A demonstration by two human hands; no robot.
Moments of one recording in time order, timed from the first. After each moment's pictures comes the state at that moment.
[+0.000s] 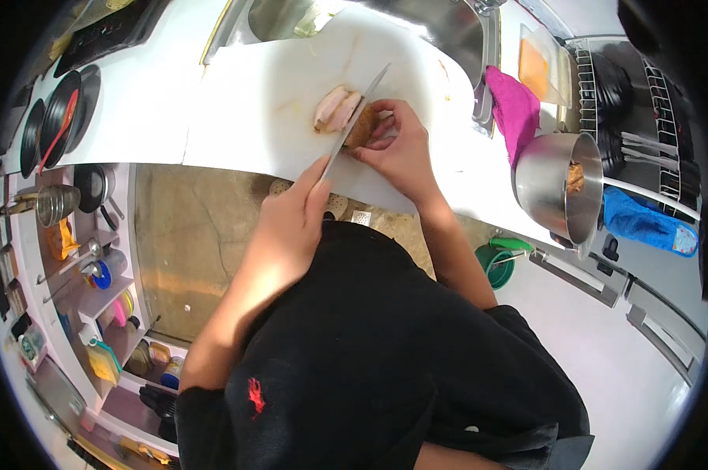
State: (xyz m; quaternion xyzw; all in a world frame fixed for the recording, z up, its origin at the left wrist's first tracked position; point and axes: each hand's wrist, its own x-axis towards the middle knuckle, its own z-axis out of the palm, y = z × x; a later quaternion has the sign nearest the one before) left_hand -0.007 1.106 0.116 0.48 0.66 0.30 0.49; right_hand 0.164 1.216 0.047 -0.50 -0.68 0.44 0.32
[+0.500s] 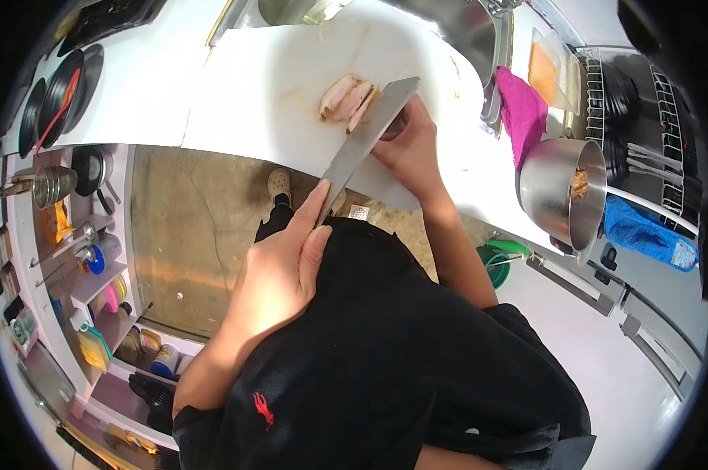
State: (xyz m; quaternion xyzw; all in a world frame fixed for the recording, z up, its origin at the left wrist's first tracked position) left_hand -0.007 1.059 0.143 0.53 0.66 0.31 0.43; right_hand 0.164 1.217 0.036 -0.48 -0.67 0.44 0.36
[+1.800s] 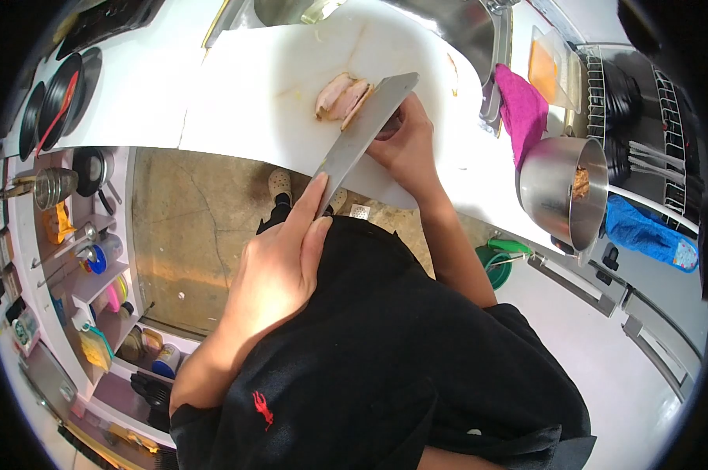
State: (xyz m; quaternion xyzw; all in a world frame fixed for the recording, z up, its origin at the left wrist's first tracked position) left_hand -0.002 1.066 0.140 0.55 0.66 0.32 0.39; right_hand 0.162 1.217 0.043 -0.48 -0.67 0.44 0.35
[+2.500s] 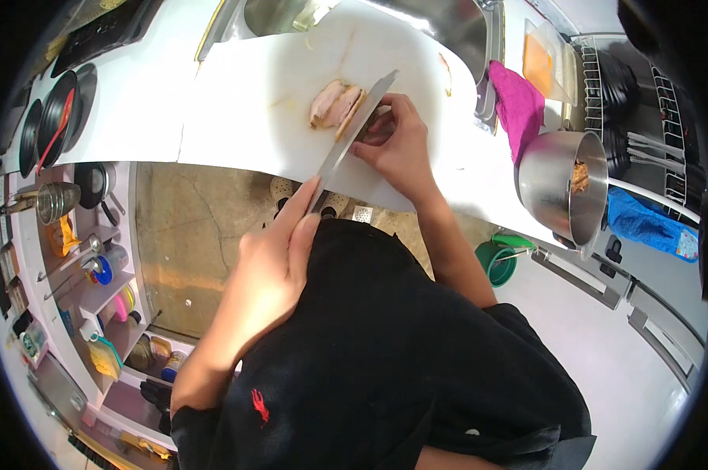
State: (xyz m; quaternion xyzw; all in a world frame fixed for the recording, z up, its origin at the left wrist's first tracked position) left_hand -0.012 1.087 0.166 0.48 0.68 0.23 0.50; right_hand 0.163 1.216 0.050 -0.50 -0.71 0.39 0.31
